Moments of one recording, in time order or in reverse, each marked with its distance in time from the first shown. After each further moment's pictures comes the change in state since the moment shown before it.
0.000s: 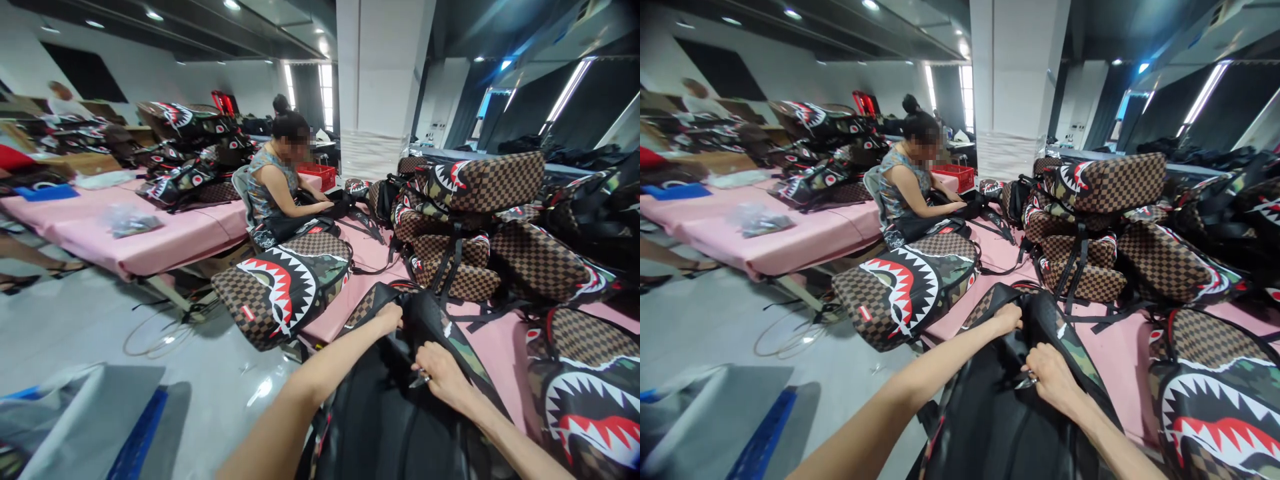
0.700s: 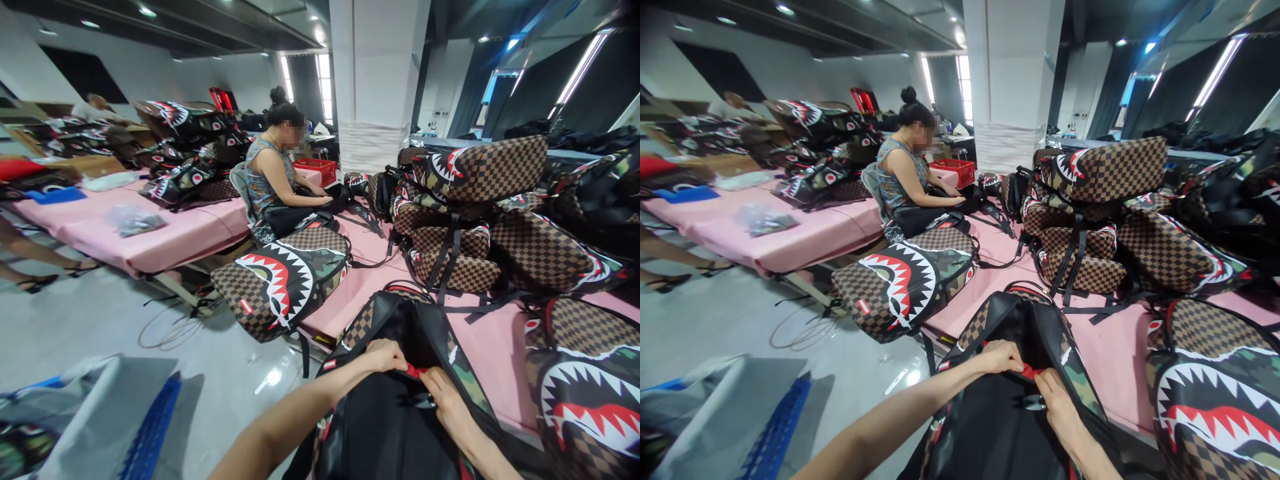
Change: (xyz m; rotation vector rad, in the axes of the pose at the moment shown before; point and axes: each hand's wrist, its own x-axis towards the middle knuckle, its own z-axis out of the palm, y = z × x) left_hand -0.069 -0.005 0.076 -0.041 -0.086 0.163; right_hand -0.079 0.006 0.064 0.268 0.012 0.241
